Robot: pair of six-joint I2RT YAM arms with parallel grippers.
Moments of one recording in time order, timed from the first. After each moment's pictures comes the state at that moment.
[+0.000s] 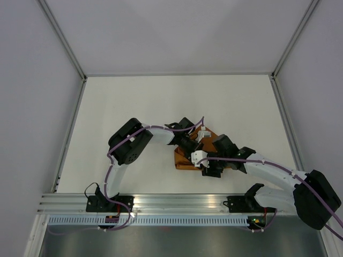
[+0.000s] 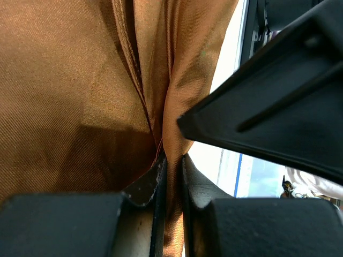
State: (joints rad) left arm -0.82 2.17 1.26 -0.15 1.00 -0.13; right arm 0.67 1.12 0.52 -0.44 -0.44 -0.83
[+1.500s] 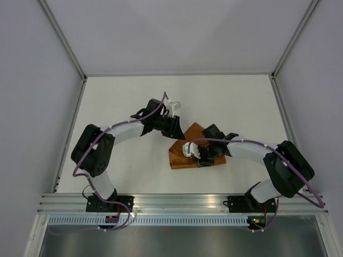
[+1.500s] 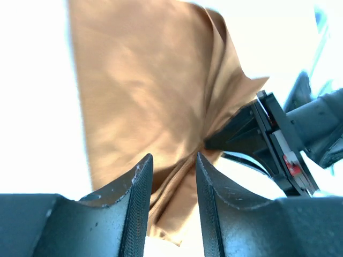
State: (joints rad) left arm -0.58 1.80 1.08 -0.10 0.70 -0.29; right arm 0.64 1.48 0.68 -0.38 -0.55 -0.89
